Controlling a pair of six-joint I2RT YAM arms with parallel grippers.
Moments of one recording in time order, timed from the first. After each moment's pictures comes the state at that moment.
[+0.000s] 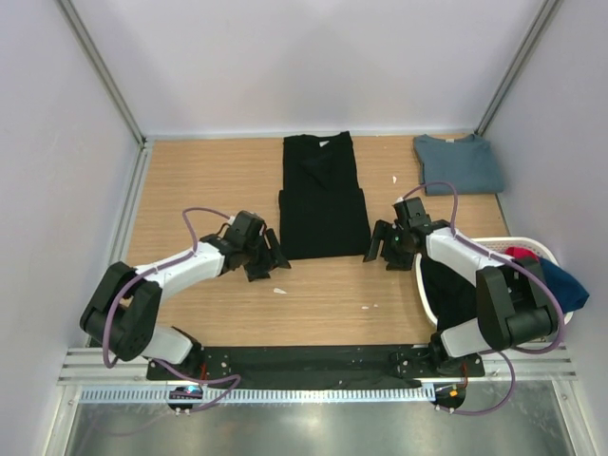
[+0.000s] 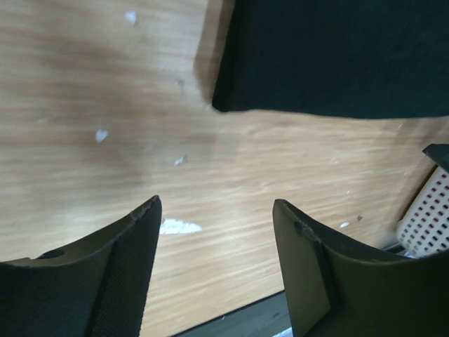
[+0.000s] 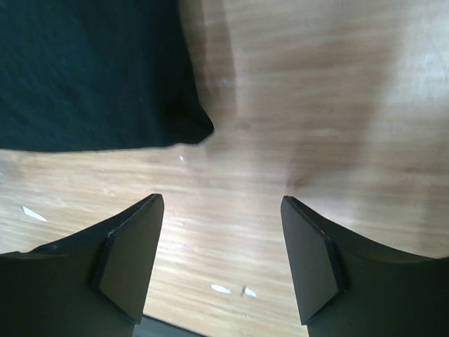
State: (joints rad) left arm -0.55 1.42 0.74 -0.31 0.14 -0.92; right arm 0.27 1.44 0.76 -0.44 -0.20 0.55
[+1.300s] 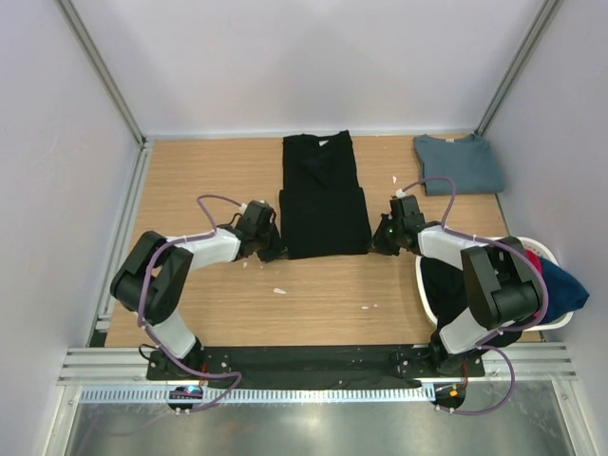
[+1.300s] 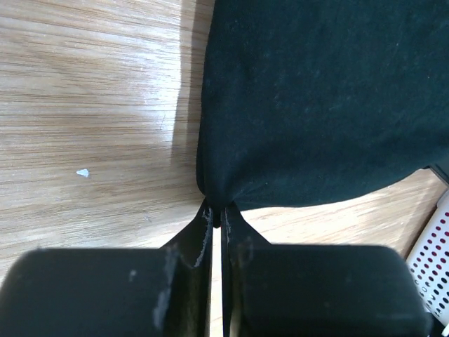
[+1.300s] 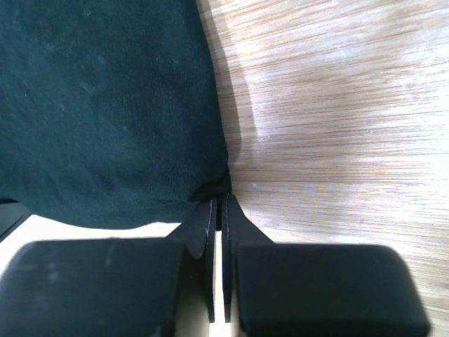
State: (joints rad) left arm -0.53 1.68 0.84 -0.09 0.12 -0.86; right arm 0.27 1.58 0.74 -0.12 -0.17 0.65
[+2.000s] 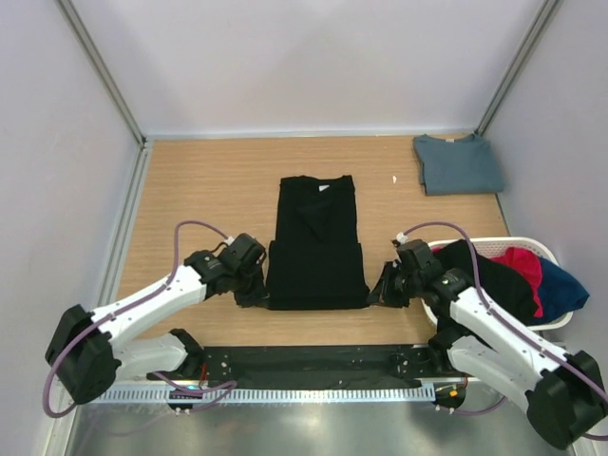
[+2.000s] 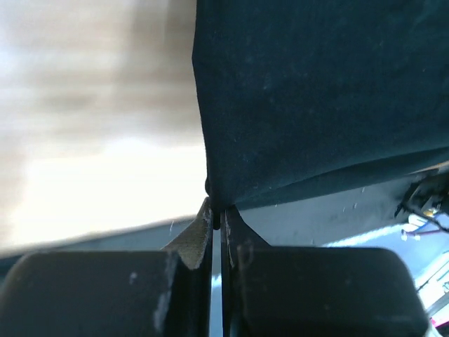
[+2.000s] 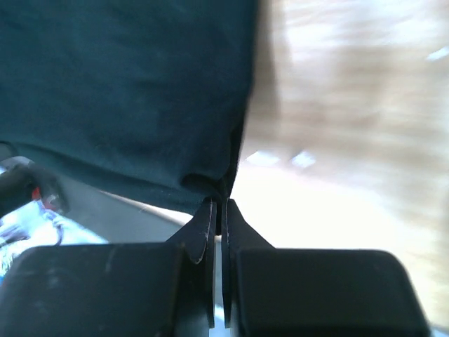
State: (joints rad) left arm -0.74 1.17 0.71 -0.70 0.10 -0.93; right arm 0.46 0.91 0.46 -0.55 -0.28 0.74
